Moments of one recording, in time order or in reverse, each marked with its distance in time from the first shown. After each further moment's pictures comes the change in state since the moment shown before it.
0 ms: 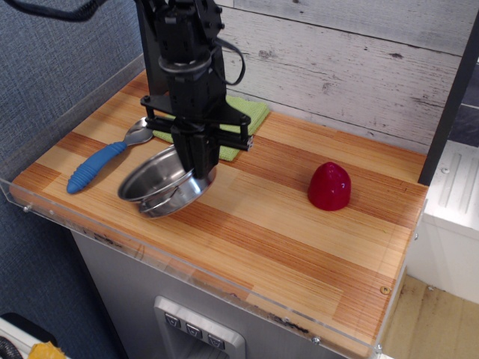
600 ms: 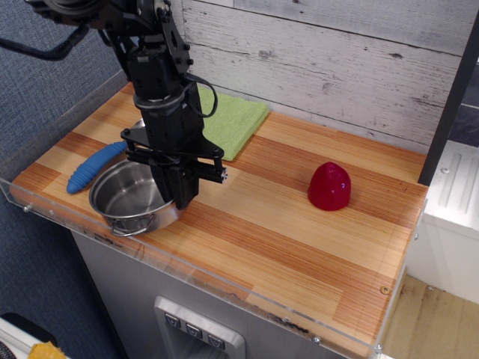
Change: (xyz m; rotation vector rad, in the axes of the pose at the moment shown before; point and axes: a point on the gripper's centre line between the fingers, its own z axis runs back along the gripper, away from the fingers) arm -0.027 0.006 -0.022 -0.071 0.060 -0.042
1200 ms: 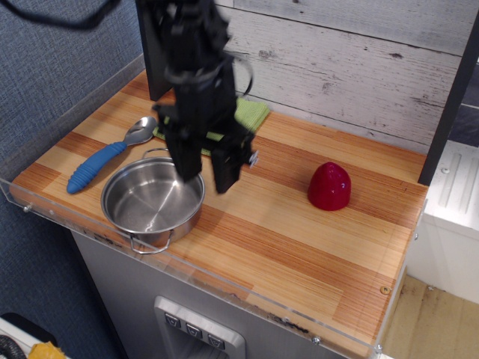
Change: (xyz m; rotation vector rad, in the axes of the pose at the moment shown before) arm 0.020 -0.027 0.031 0.059 -0.047 -0.134
